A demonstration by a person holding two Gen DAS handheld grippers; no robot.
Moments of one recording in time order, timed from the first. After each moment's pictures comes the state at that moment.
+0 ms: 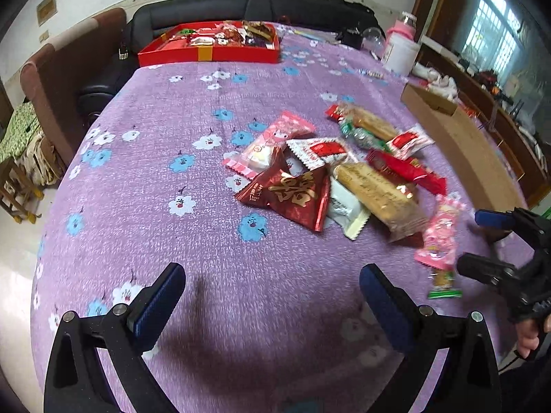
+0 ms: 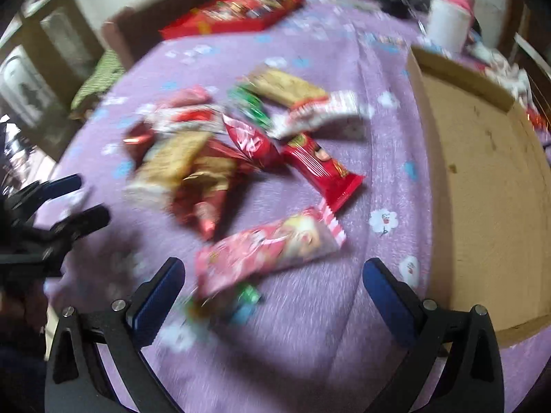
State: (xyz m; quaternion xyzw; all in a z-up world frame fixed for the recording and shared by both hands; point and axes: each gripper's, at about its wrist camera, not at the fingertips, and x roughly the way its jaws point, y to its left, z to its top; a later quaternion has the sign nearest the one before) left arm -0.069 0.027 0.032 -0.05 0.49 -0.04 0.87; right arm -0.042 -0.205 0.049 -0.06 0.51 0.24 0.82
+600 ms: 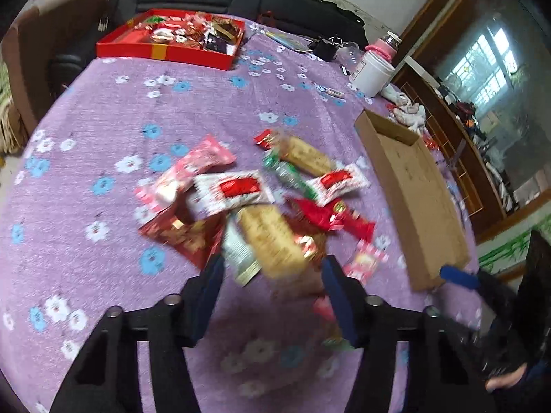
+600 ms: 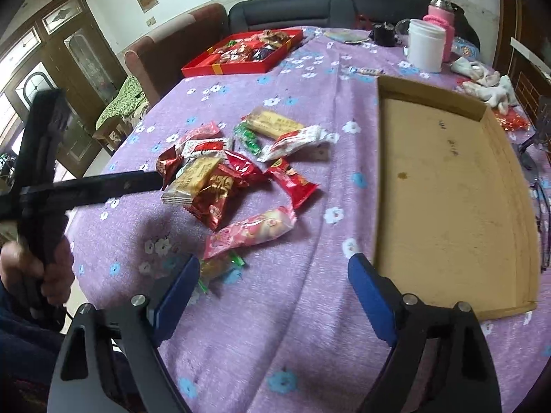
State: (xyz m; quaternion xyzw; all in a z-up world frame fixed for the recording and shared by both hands) left arm -0.021 -0.017 0.063 -0.15 0.51 -0.10 0.84; right arm -0.057 -0.269 0.083 -0.02 0.49 0.25 0.84
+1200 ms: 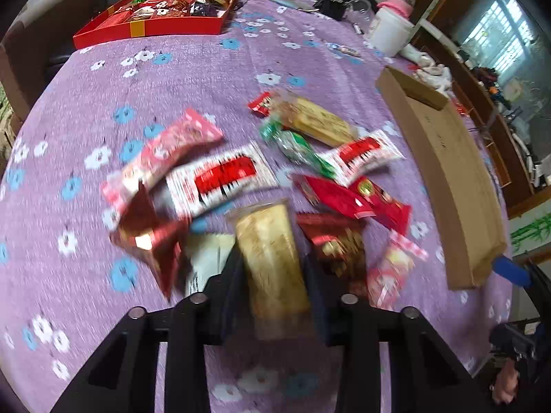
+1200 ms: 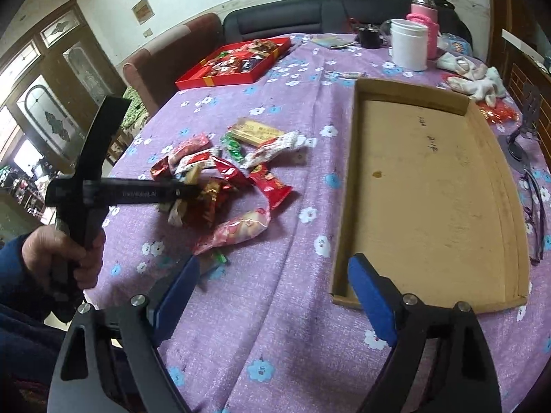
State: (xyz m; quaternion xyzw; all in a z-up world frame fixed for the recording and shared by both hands) left arm -0.003 -0.043 0.025 -0.09 0.56 -0.08 0.82; right arm -0.054 -0.289 0.085 0.00 0.48 0.26 0.84
